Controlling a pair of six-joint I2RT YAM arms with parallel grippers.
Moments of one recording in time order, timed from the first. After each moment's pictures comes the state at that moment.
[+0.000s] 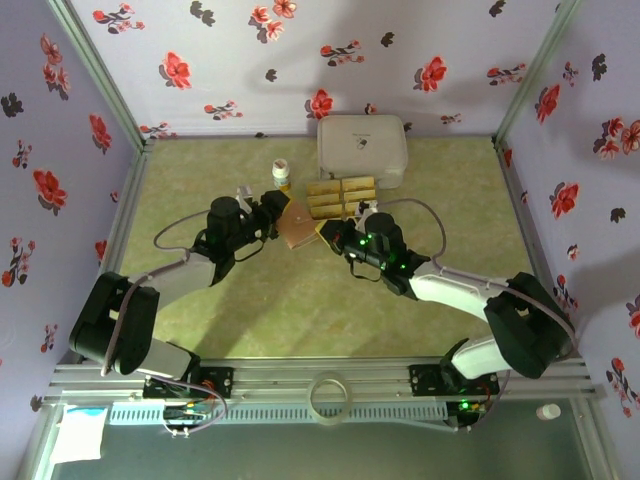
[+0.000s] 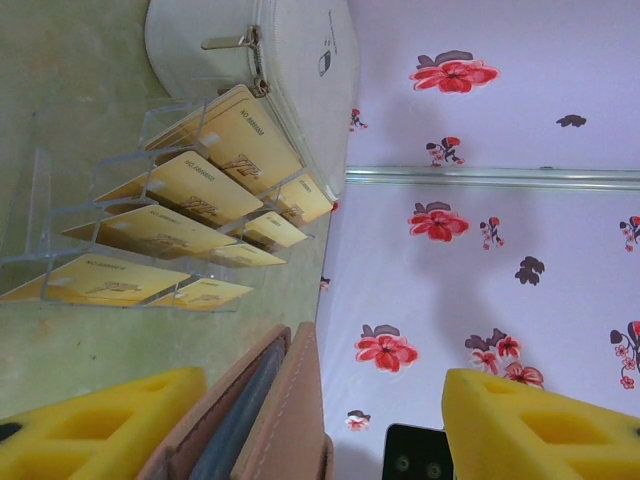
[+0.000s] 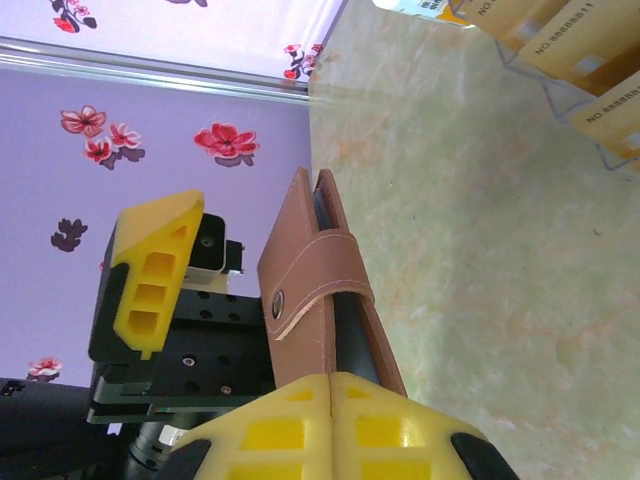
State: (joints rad) left arm -0.46 1.44 0.66 0.54 0.36 -1.42; right arm 0.73 1.40 0.67 0.47 -0.22 1.32
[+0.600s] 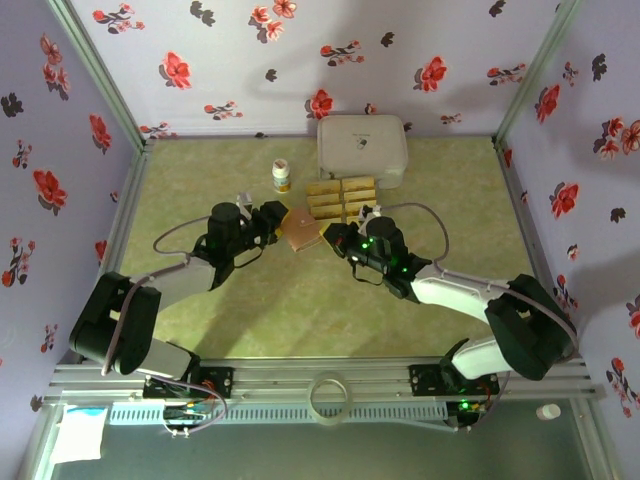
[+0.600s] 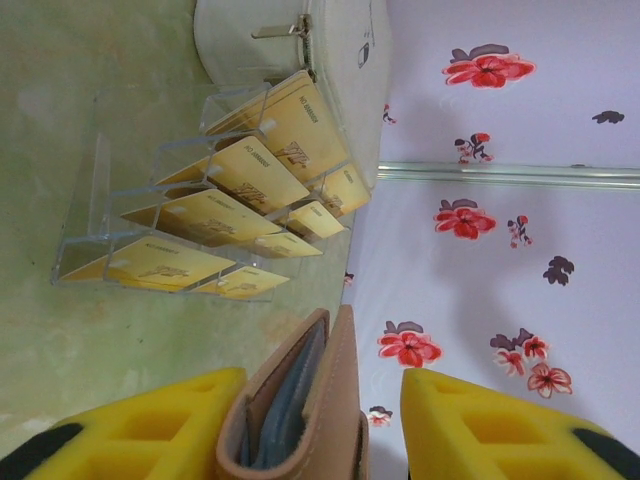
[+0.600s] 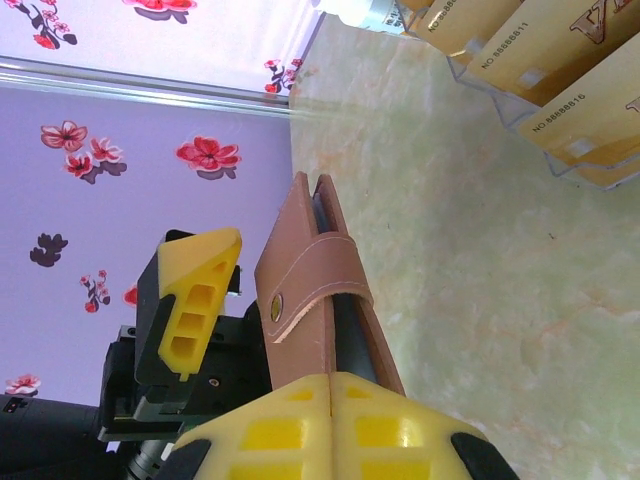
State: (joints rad) left arm -0.46 1.44 0.62 0.54 0.36 -1.41; right arm 0.73 1.39 0.64 0.46 -0.19 1.32
